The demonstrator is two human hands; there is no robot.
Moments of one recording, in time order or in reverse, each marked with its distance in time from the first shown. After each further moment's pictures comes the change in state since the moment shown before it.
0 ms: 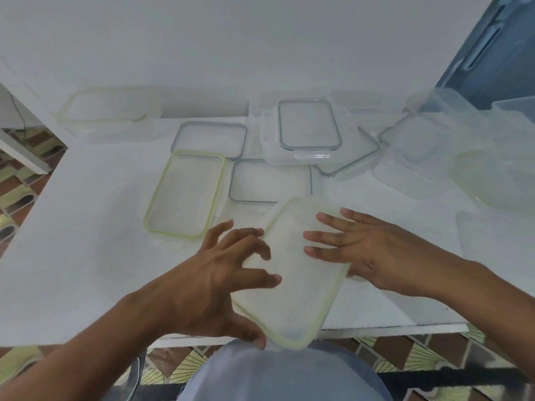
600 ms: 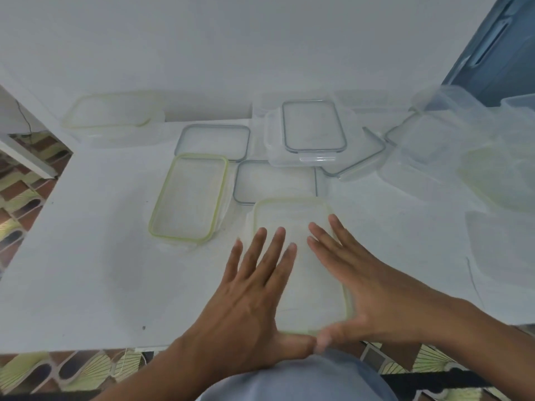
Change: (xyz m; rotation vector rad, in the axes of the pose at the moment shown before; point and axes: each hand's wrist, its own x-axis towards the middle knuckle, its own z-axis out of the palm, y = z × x) left_hand 0.012 0.048 0.038 -0.016 0.027 -0.306; right_hand 0.007 -0.068 -0.007 0.248 -0.249 0.358
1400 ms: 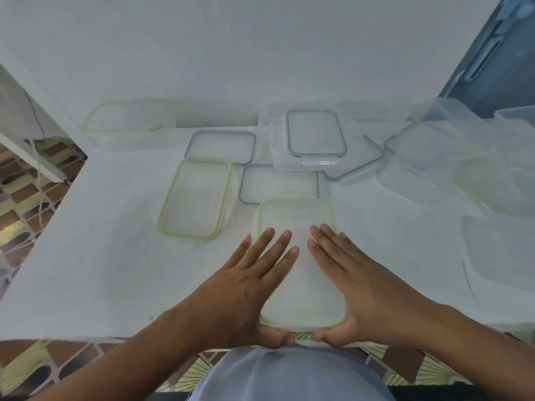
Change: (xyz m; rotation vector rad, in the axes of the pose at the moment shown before) left_hand -0.003 -0.026 -0.011 0.173 -0.136 0.175; right_hand 0.000 -0.006 0.023 -0.226 0.131 -0.042
